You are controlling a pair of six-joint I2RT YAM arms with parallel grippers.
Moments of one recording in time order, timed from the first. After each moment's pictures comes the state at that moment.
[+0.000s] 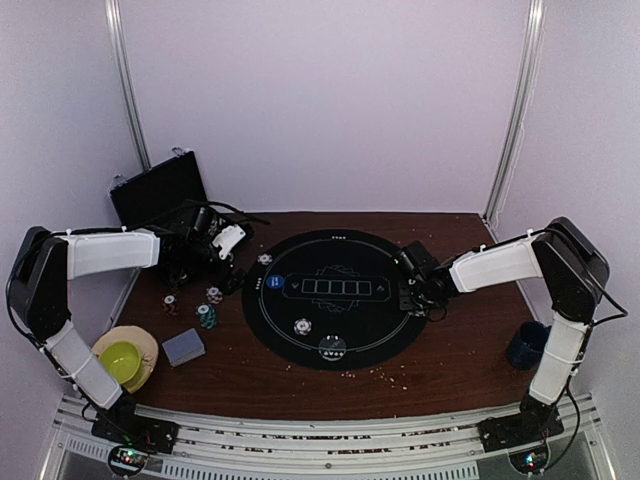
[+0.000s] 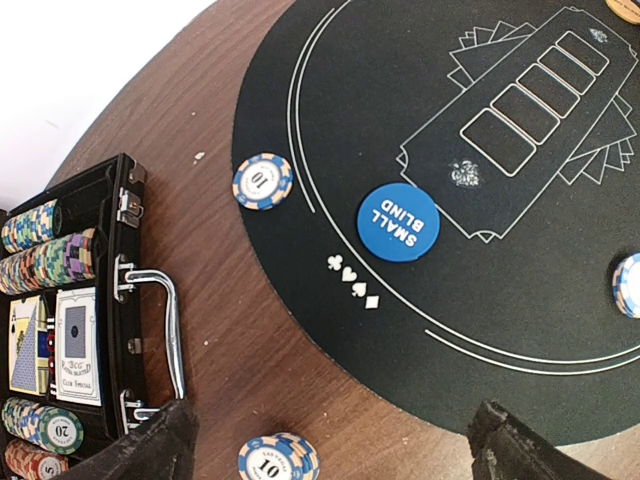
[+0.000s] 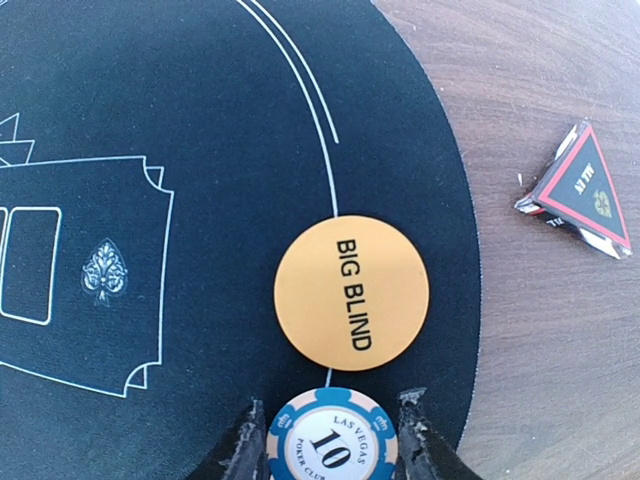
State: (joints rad) left arm -0.42 1.62 1.05 -0.29 0.08 0.39; right arm 0.62 1.83 1.01 -0.24 0.41 0.55
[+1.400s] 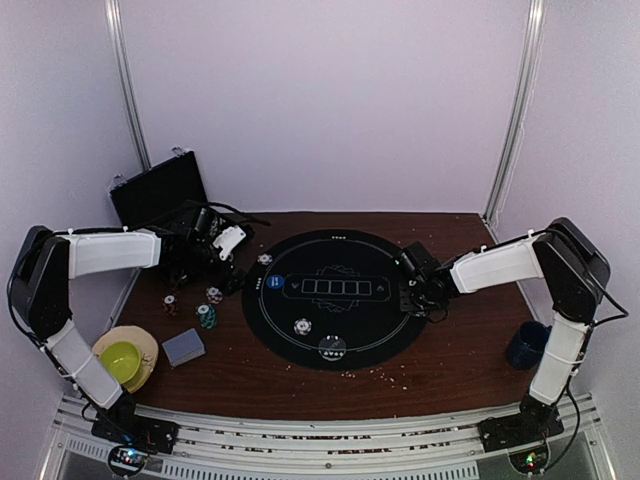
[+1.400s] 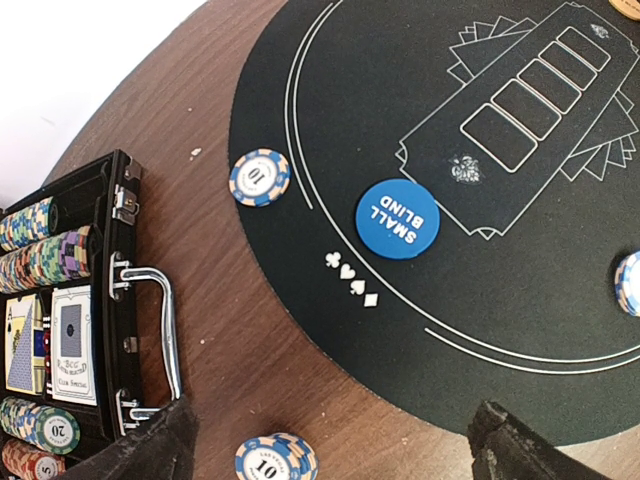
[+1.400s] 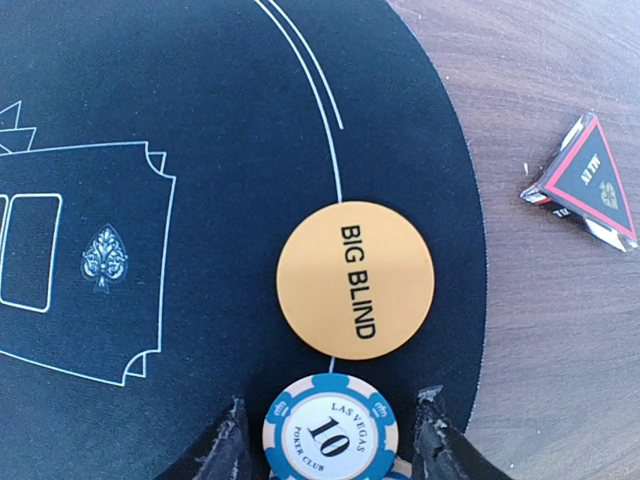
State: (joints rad) left arm -0.42 1.62 1.05 -0.29 0.08 0.39; right arm 0.62 1.82 1.00 -0.24 0.39 0.55
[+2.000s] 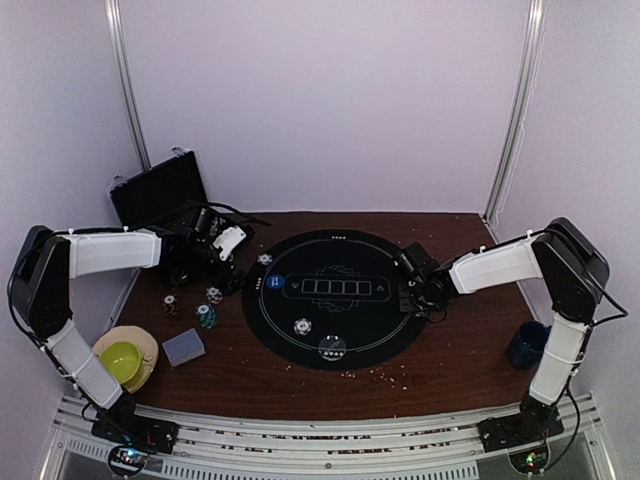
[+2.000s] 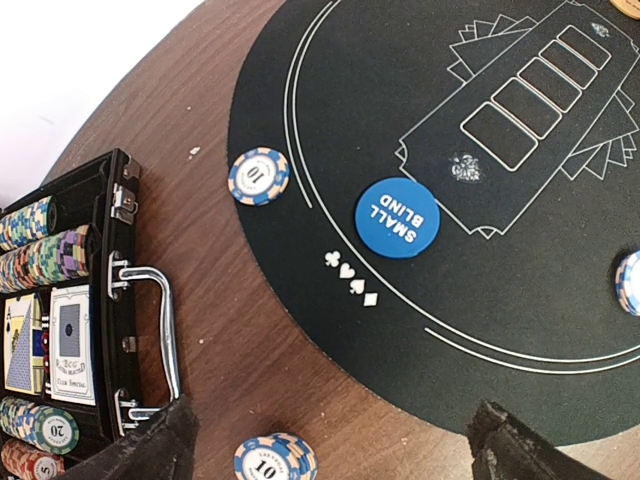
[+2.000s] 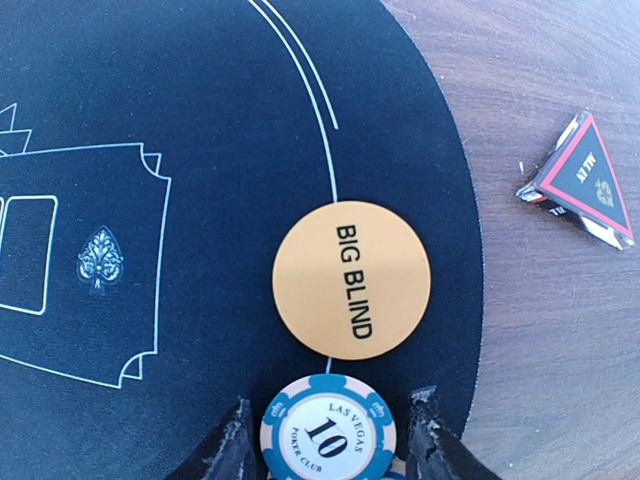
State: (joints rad) left arm -0.42 1.63 1.05 -0.29 0.08 0.39; right arm 0.63 1.82 1.00 -0.24 0.41 0.55
